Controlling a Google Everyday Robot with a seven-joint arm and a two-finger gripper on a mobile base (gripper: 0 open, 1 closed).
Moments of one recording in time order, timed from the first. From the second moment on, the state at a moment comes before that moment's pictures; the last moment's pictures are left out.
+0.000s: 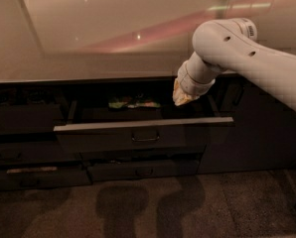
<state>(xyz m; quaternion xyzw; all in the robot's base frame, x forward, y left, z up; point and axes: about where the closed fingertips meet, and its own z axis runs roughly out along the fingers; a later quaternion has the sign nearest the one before) 0.630 -0.117 0.773 -0.82 0.54 -0.08 0.20</state>
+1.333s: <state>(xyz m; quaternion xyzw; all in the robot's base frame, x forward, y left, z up) 0.642 -0.138 0.676 -0.81 0.56 0.01 0.15</state>
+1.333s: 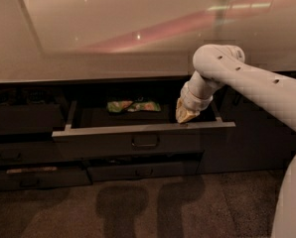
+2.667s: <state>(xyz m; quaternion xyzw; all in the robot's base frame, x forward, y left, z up) 0.639 -0.125 0.672 -0.83 0.51 0.09 0.21</state>
